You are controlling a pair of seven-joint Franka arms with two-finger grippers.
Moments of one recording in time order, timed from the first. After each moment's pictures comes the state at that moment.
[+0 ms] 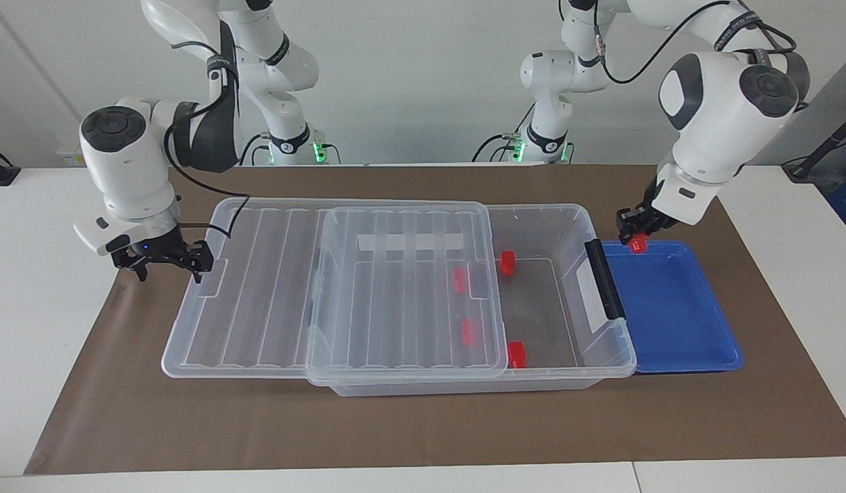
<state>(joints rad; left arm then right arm) -0.13 0.19 -0.03 -1.51 -0.02 1.63 -0.31 0.03 0.20 -0.09 -1.69 -0.22 1.96 -0.03</state>
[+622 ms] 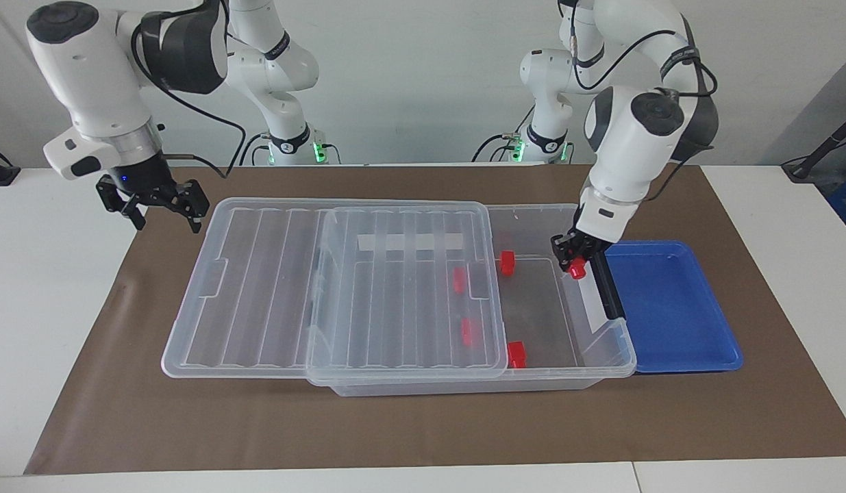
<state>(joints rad) -0.26 0.19 -0.04 -1.76 -0.02 2.02 -0.48 0.03 0.00 -0.08 -1.64 -0.08 1.71 0.07</state>
